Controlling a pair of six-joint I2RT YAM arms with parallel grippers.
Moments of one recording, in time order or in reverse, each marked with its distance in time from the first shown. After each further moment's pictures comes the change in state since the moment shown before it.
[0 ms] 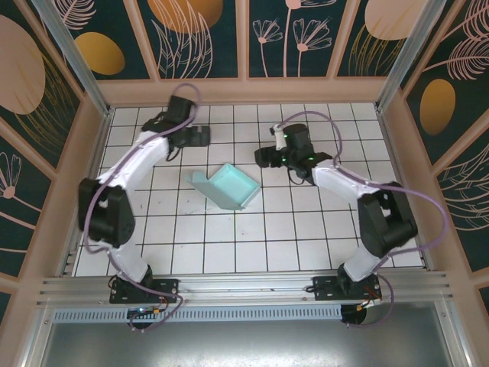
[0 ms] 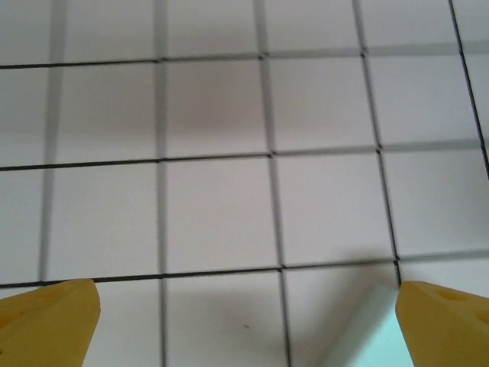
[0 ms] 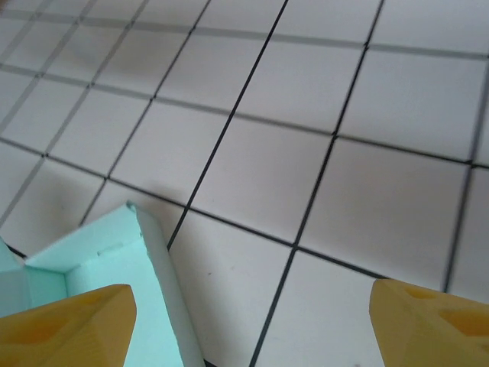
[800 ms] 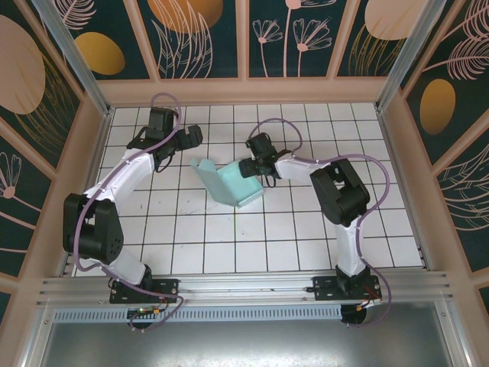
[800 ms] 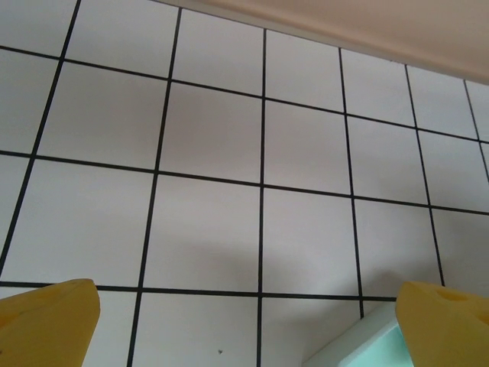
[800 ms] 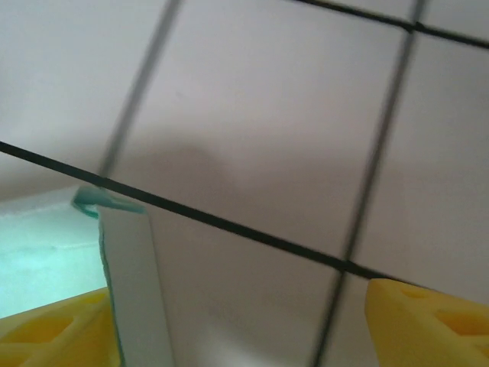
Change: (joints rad) left arm 0.061 -0.122 -0.236 0.273 0.122 -0.120; right arm 0.108 0.370 0.224 -0.124 0.247 0.031
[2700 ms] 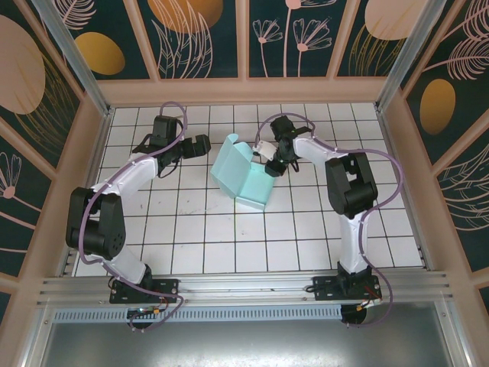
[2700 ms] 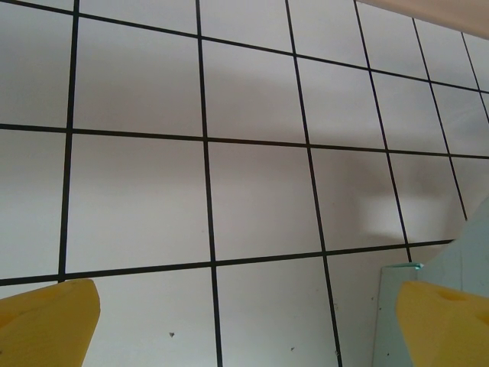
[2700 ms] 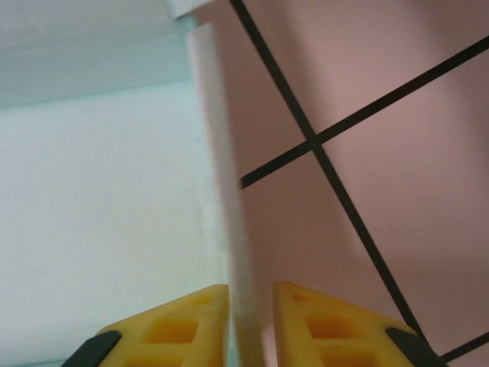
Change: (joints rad) left arm 0.000 0.037 -0.087 0.096 0.183 0.022; right arm -0.182 0.057 0.245 -0.522 -0.320 -0.887
